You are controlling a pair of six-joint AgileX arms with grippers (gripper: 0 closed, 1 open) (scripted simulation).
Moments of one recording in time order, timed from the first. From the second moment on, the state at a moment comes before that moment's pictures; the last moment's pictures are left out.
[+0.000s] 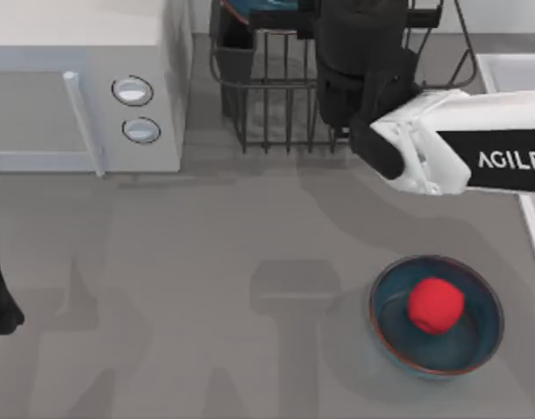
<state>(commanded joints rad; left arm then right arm) 0.00 0.00 0.00 0.00 0.00 0.00 0.63 2.04 1.33 0.70 0.67 0.02</state>
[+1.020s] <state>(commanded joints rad) 0.00 0.00 0.00 0.00 0.00 0.00 0.63 2.04 1.33 0.70 0.67 0.02</state>
